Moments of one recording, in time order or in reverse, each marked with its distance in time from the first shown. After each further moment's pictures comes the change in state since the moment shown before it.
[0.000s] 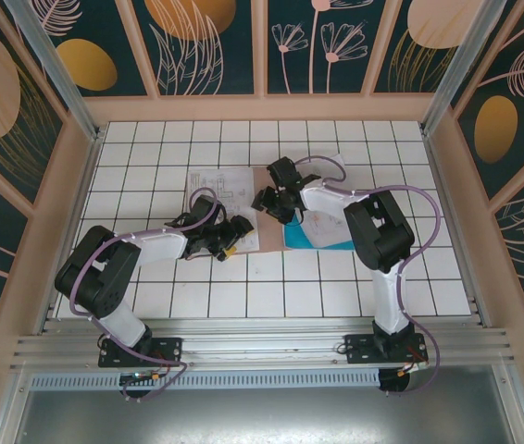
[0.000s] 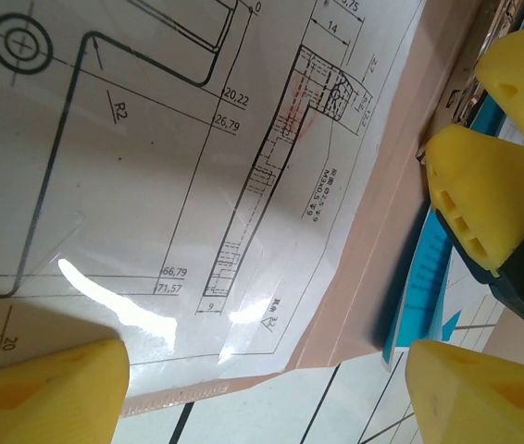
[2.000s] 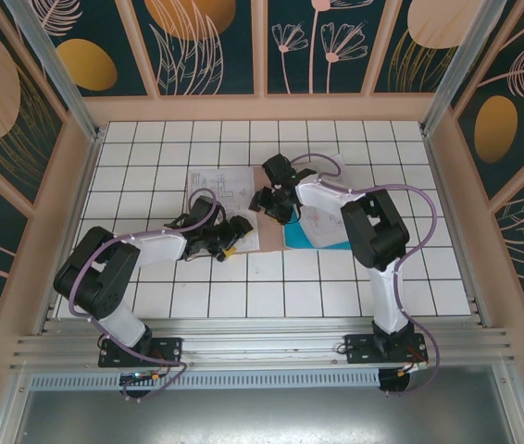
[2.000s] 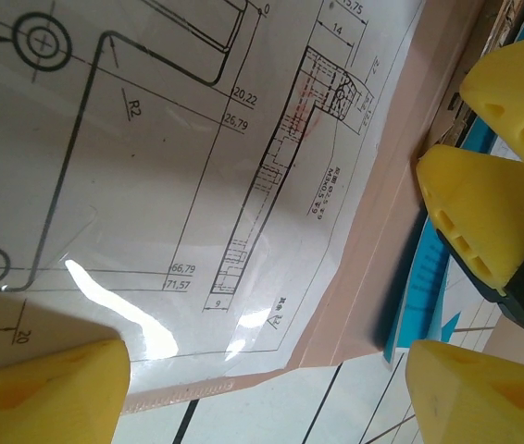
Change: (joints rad) left arm 0.000 -0.009 -0.016 0.013 -0.008 -0.007; right arm 0.015 0.032 0.094 -0.136 -0.011 -0.006
